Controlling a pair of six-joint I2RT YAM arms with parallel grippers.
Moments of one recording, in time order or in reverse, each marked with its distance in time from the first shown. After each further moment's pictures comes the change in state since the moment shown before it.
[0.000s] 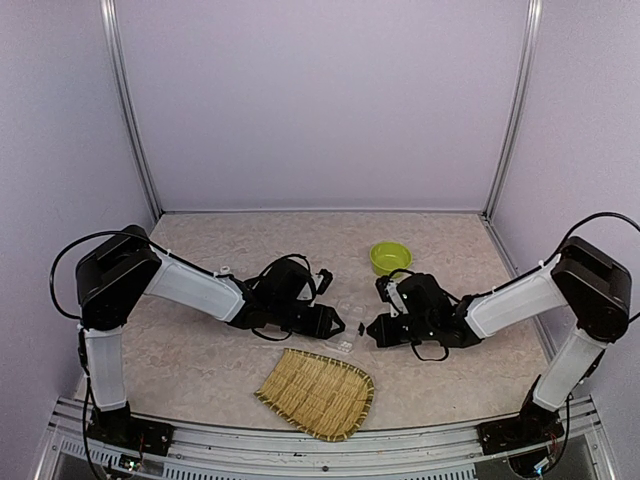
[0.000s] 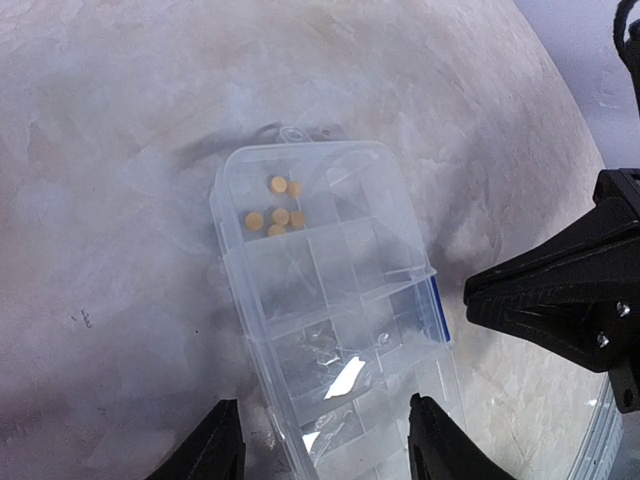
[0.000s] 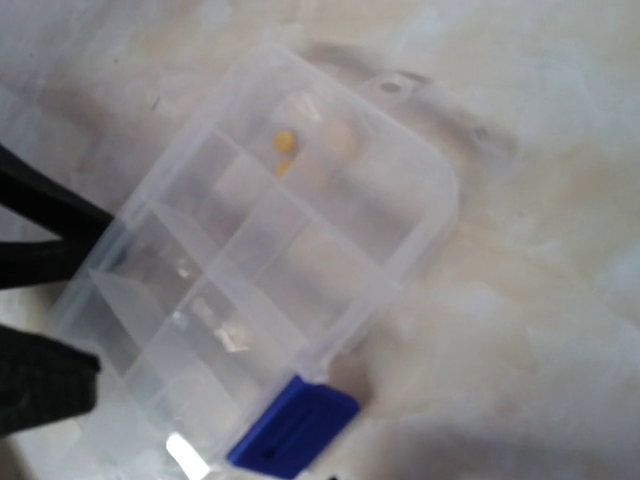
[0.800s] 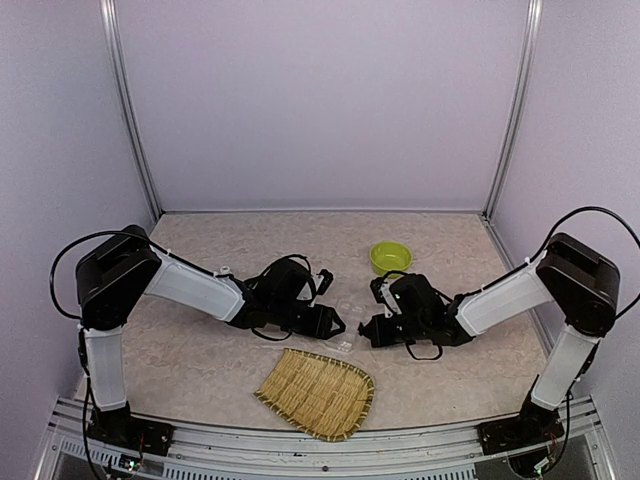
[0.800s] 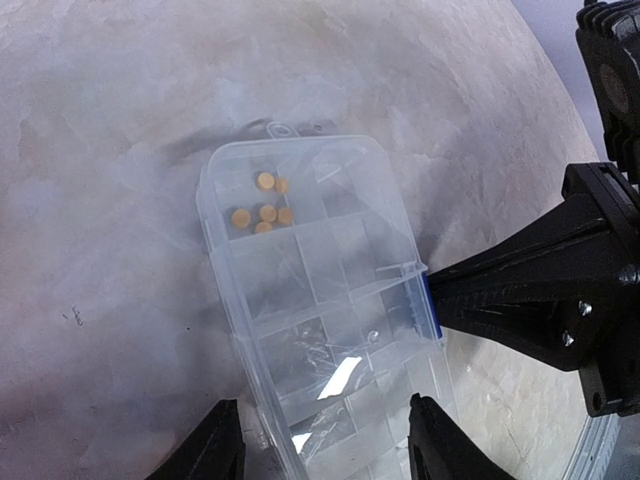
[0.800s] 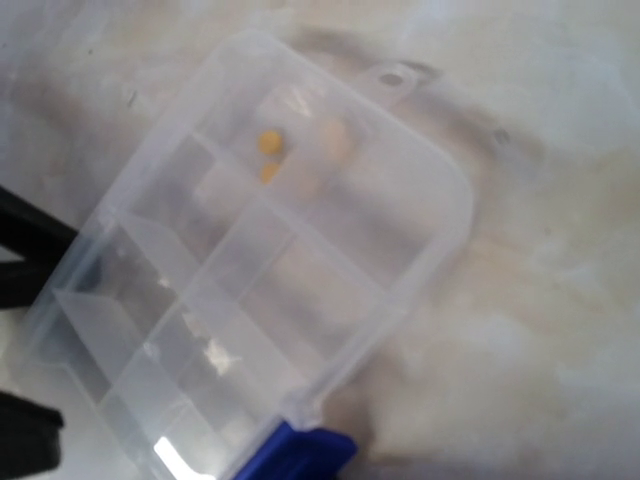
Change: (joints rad) left arm 0.000 0.000 0.000 0.000 0.017 0.000; right arm 0.000 0.080 0.047 0.005 -0.007 -0.001
